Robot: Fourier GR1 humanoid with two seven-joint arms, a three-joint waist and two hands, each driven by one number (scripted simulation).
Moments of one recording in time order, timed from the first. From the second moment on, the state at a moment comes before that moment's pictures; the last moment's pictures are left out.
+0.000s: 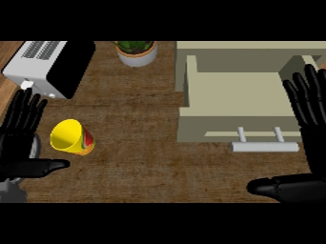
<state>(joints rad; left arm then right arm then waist) -0.04 0.17 0.24 -1.57 0.25 -0.23 -0.13 -0.08 -0.07 -0.04 -2.06 -0.12 0.10 0.12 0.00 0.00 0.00</state>
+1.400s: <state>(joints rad) -0.20 0.26 0.30 -0.81 0.12 -0.31 -0.64 -0.08 -0.07 -0.01 -2.11 -0.12 0.10 0.18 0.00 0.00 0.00</state>
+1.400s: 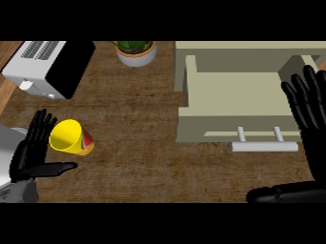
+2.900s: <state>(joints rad) -0.46 0.29 0.31 -0.28 0.10 -0.37 -0.86 -0.10 -0.07 -0.03 -2.09 -0.15 0.12 0.18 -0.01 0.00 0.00</state>
